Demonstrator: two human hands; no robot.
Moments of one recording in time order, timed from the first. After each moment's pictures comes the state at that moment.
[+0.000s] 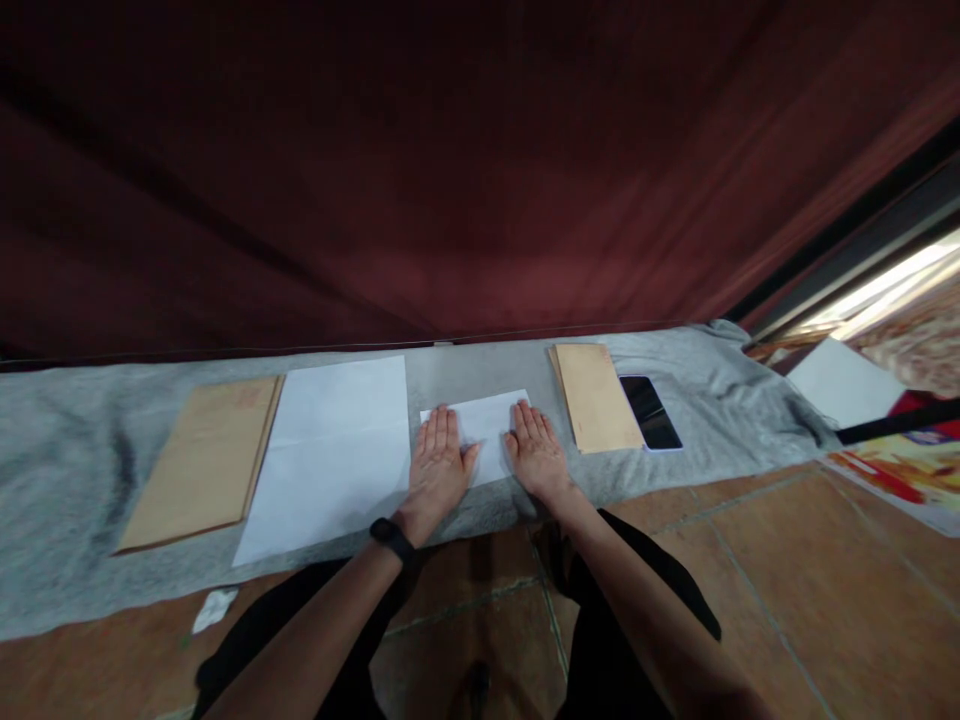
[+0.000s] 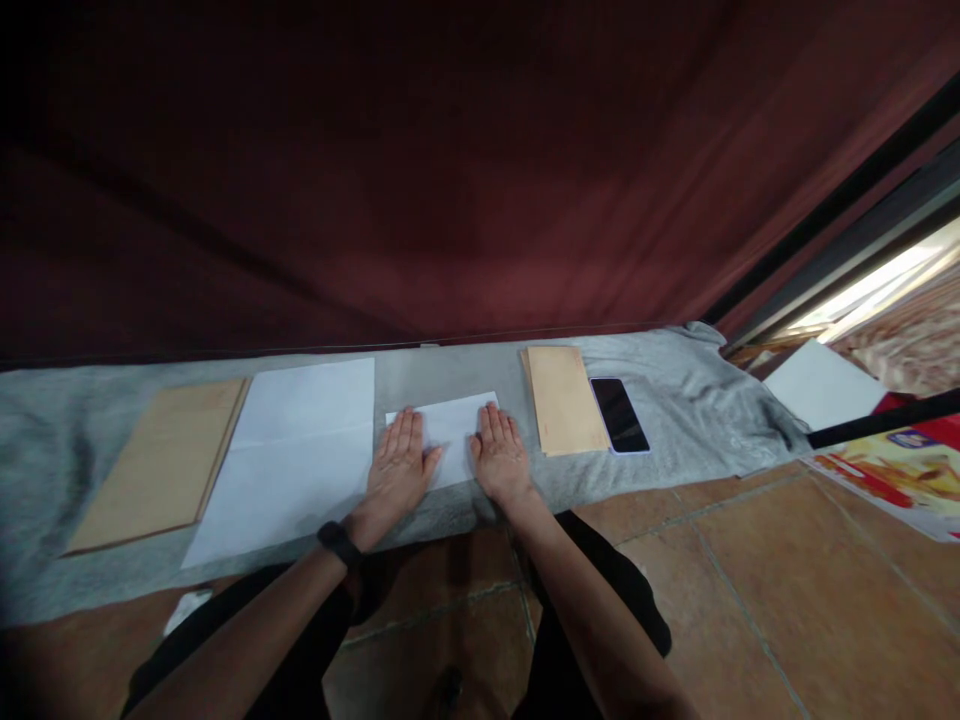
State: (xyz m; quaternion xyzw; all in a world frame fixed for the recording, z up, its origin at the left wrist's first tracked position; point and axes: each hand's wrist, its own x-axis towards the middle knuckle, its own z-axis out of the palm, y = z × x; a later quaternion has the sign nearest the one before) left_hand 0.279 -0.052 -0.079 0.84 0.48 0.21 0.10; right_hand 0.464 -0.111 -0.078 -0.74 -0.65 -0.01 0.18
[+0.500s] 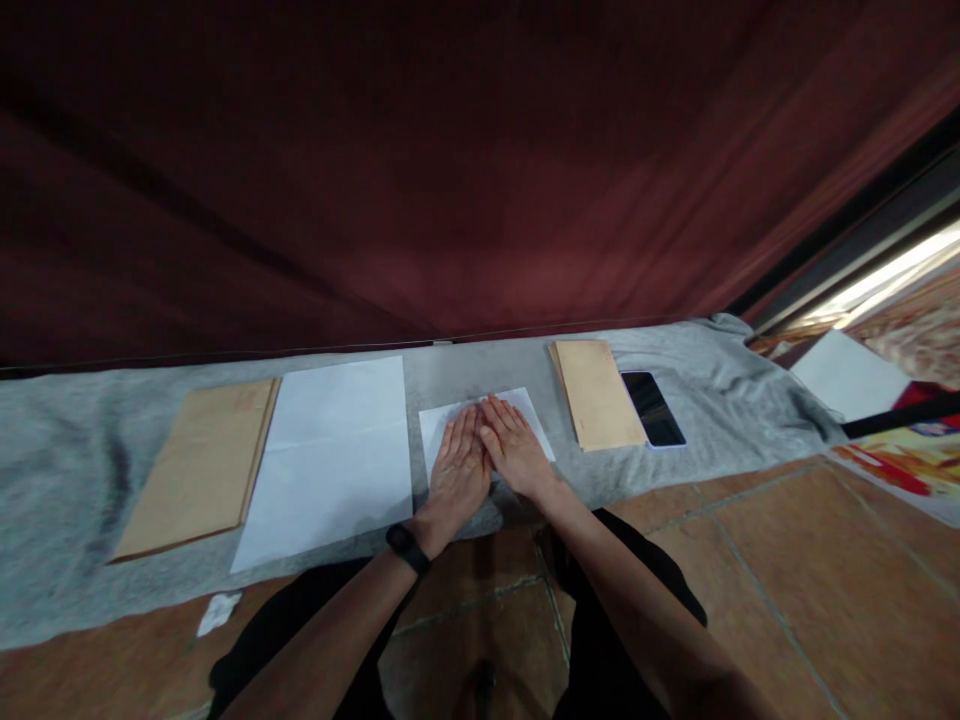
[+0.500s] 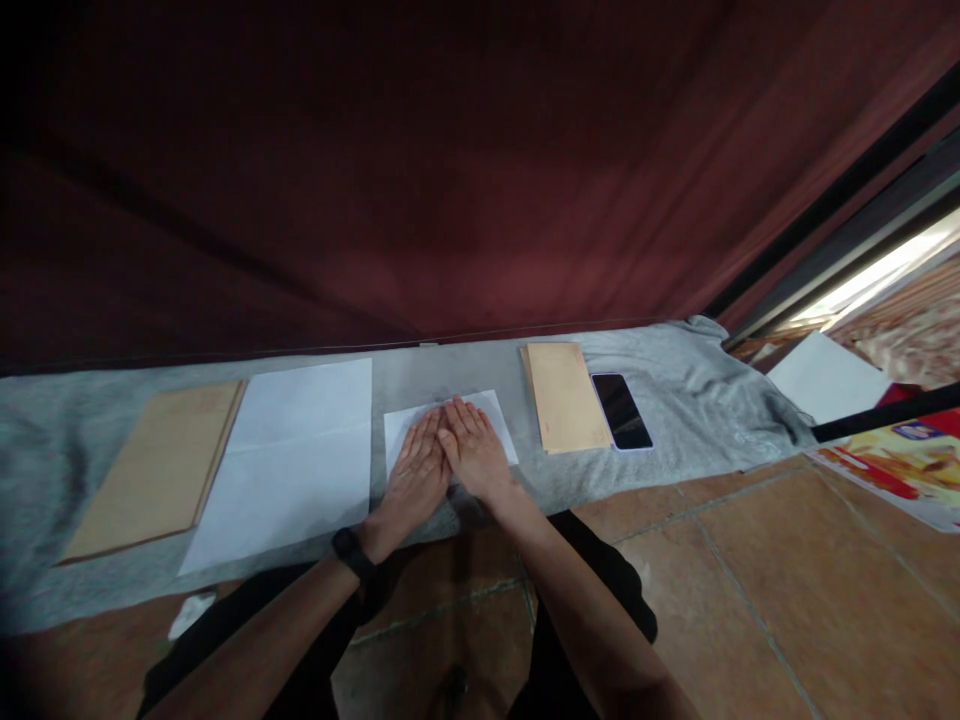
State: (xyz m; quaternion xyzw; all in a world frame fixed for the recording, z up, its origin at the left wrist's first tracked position) left_hand 0.296 -0.066 -0.068 0.90 0.38 0.18 0.10; right_hand 0.442 -0.091 -0.050 -0.67 -0.71 0.09 0.21
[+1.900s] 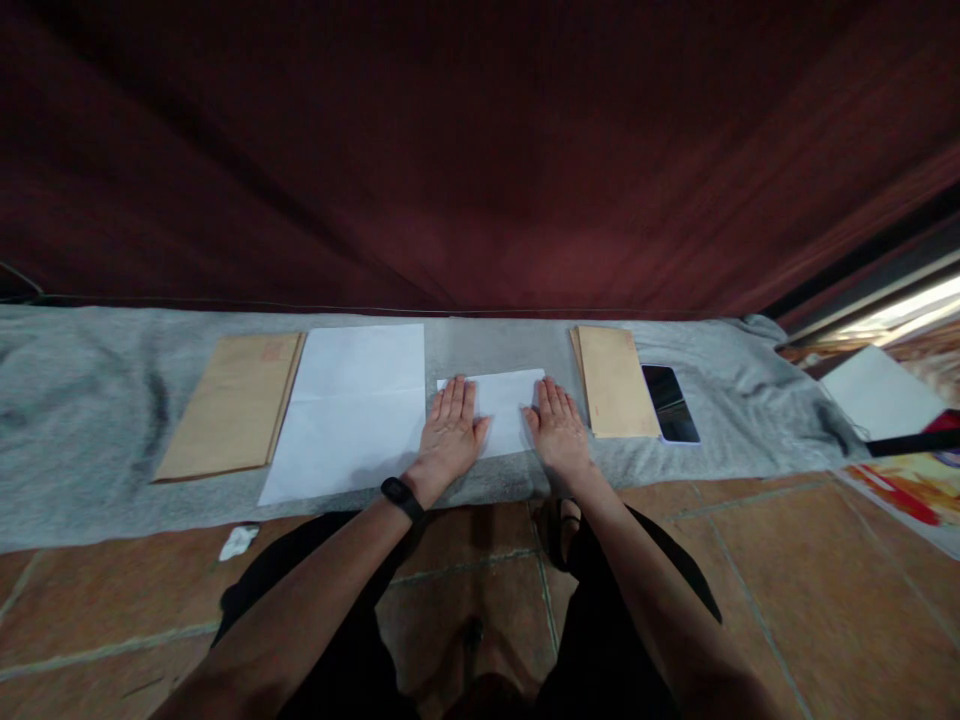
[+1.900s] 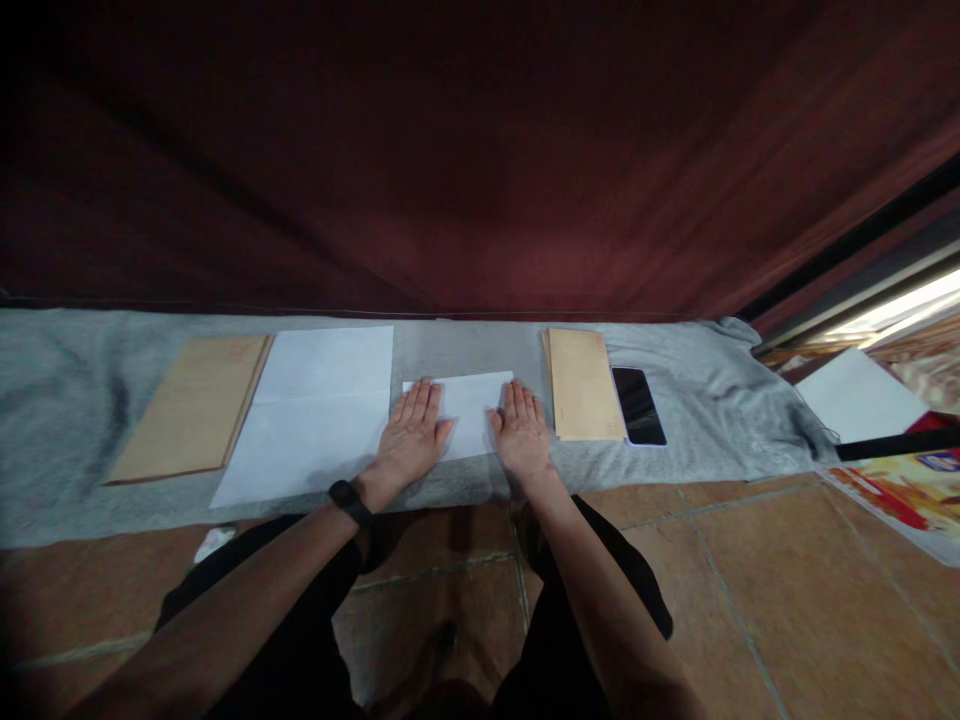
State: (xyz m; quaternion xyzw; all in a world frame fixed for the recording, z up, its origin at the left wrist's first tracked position) left_hand 0.276 -0.053 -0.067 0.87 0.48 0.12 0.04; right_hand 0.481 -0.112 -0.077 -0.74 -0.65 -0.02 0.15
